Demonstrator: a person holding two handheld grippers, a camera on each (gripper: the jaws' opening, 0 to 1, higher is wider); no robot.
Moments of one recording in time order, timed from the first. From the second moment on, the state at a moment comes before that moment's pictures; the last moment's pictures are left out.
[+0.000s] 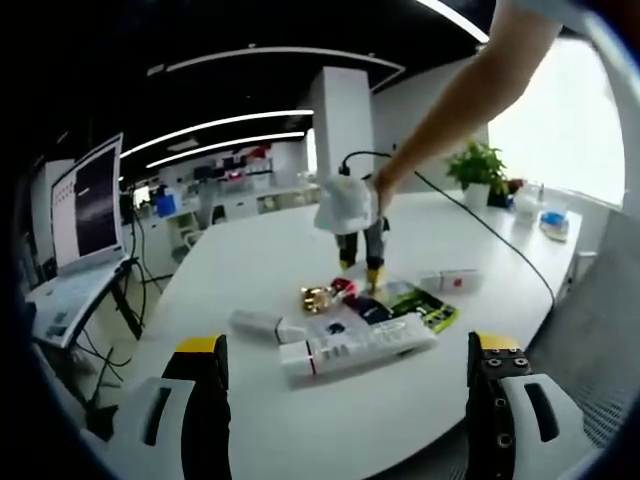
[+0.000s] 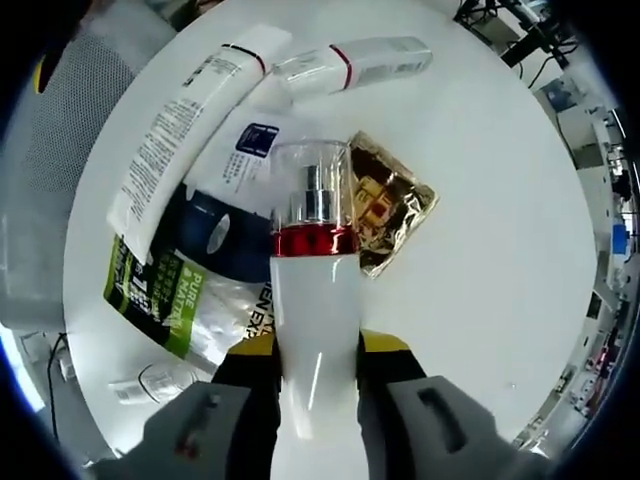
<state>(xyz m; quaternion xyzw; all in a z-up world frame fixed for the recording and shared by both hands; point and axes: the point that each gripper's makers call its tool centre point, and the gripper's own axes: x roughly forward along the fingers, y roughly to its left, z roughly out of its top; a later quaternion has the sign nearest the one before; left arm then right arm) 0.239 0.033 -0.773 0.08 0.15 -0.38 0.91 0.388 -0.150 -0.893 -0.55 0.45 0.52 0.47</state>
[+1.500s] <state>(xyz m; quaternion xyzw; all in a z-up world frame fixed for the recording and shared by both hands) 0.233 0.021 -0.785 0.09 0.18 -0.43 0.88 0.378 -0.164 -0.875 -0.55 0.43 0.38 0.60</state>
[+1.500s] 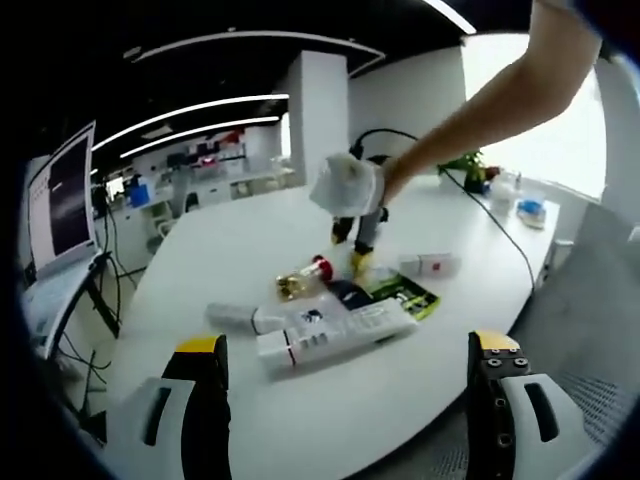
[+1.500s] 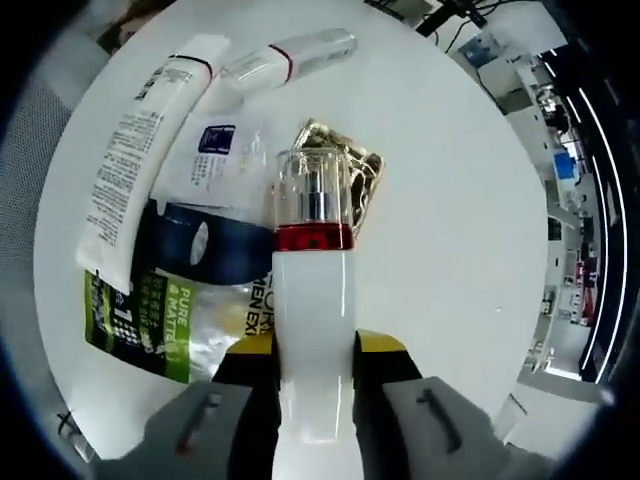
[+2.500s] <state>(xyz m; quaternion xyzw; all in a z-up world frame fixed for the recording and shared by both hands) 0.282 0.028 -0.770 -0.11 0.10 -0.47 0.87 0.329 -0.139 -0.830 -0.60 0.35 0.36 0.62</state>
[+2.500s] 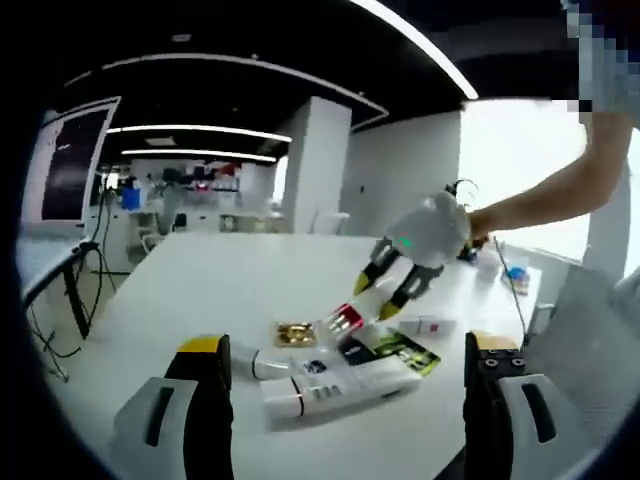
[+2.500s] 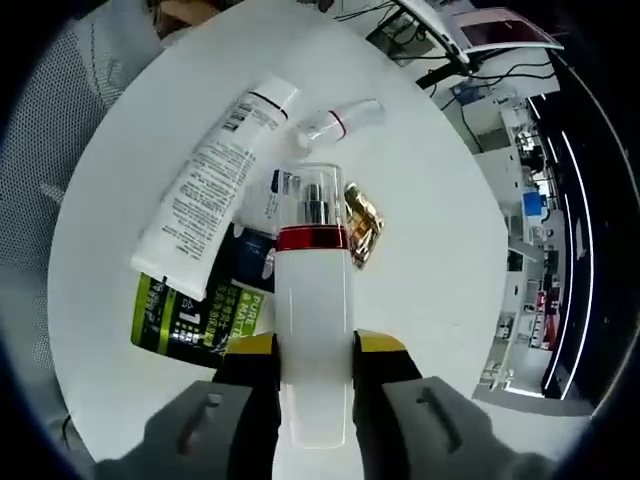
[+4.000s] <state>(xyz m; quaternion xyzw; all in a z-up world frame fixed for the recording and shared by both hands) 0.302 -0.051 -0.753 -0.26 0.01 -0.63 0.73 0.281 -0.079 -0.796 -0.53 0.27 0.37 0.71</state>
